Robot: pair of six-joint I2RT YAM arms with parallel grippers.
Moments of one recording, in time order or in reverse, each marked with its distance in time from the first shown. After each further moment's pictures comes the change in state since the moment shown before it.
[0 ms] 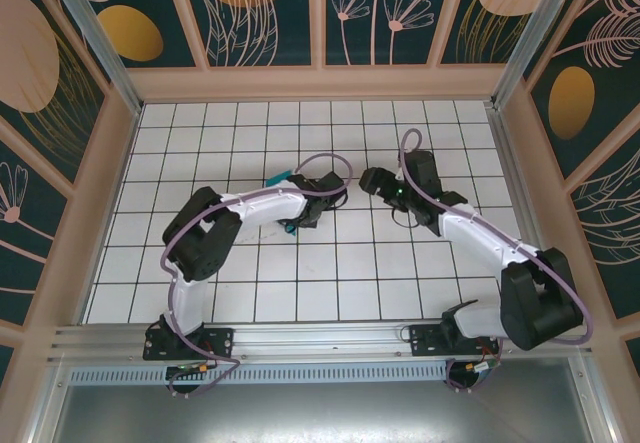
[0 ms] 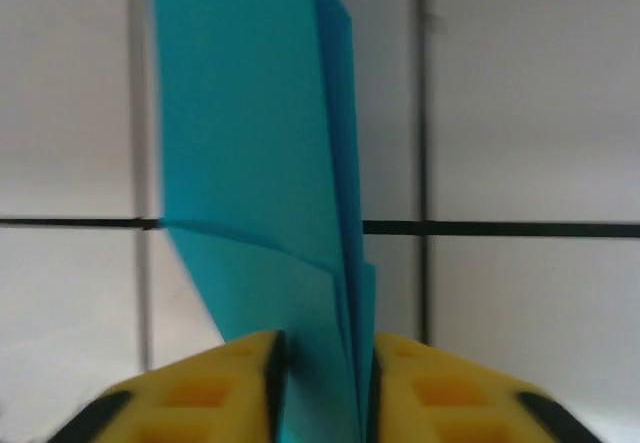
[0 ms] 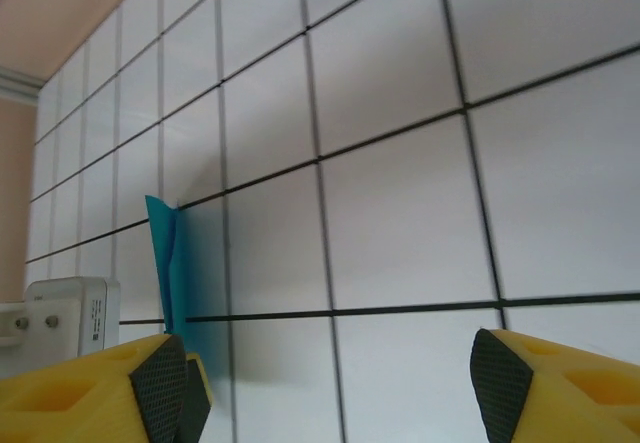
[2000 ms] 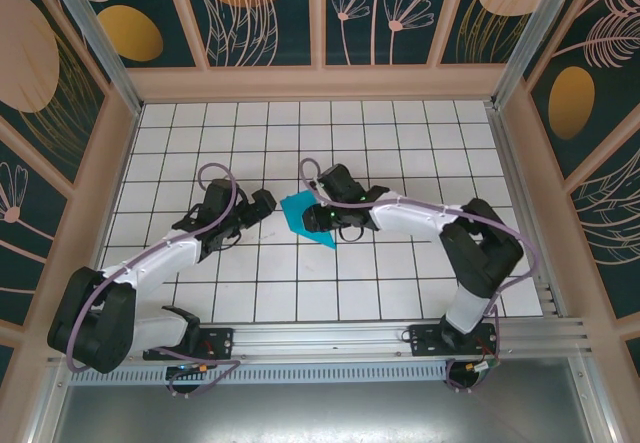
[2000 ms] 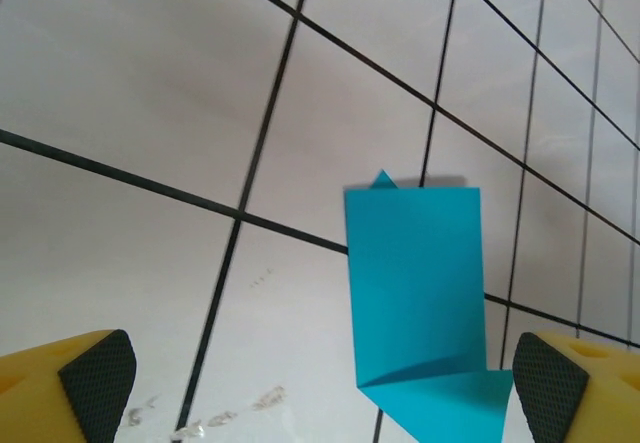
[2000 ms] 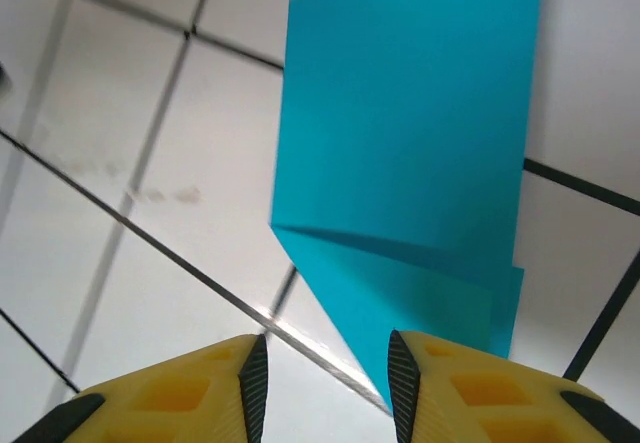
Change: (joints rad) left arm 0.422 -0.756 -0.826 0.771 0.574 -0.138; right arm 0.402 0.380 0.278 -0.121 -0.006 -0.266
